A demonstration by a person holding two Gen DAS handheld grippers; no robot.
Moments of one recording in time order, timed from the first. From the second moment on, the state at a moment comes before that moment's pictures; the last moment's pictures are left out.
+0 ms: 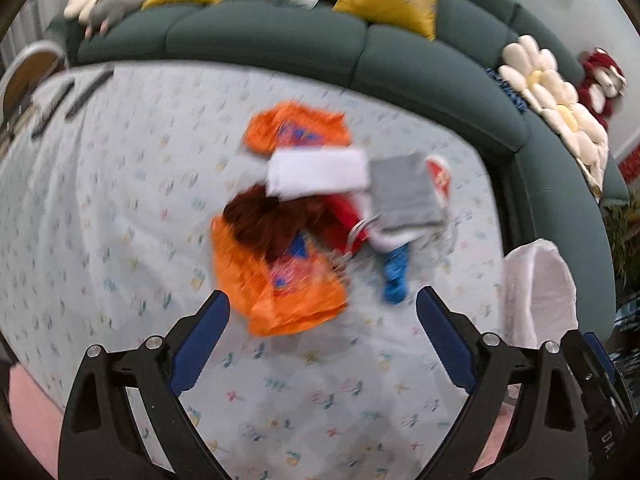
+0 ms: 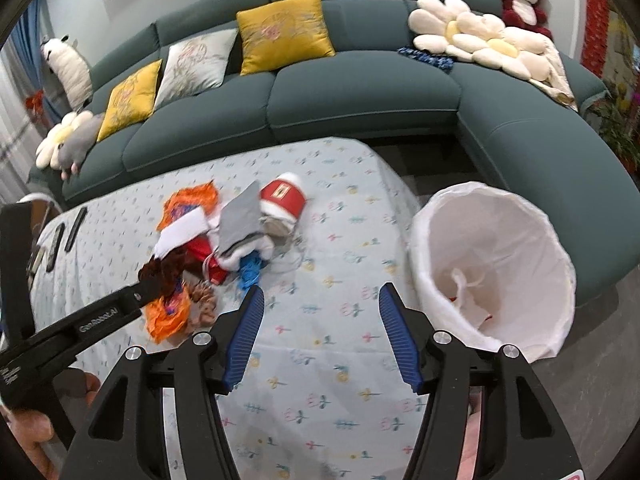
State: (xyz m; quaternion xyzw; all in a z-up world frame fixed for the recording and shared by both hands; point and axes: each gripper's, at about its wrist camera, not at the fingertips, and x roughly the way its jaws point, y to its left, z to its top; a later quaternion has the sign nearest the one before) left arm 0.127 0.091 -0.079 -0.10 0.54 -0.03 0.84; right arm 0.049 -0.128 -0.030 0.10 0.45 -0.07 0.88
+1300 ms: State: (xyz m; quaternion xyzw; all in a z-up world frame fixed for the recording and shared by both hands) left arm 0.130 0.194 -0.155 -0.17 0.62 -0.04 0.76; right arm 0.145 -0.005 -0.152 0.09 0.59 -0.01 0.81
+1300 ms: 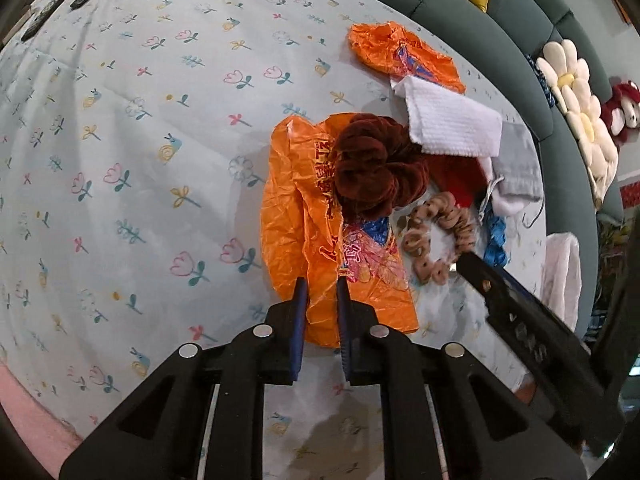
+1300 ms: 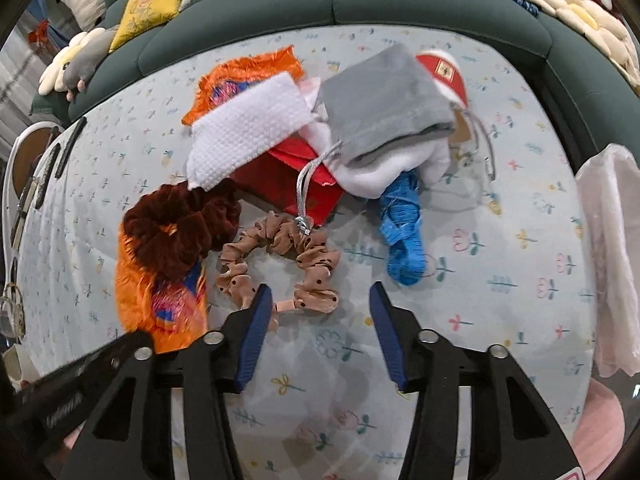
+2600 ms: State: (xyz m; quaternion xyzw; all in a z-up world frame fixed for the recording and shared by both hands) left arm 0.101 0.111 -0.049 -0.13 0.53 -0.12 0.83; right arm 0.096 -0.089 -0.053 0.19 0.49 -0.01 0.85
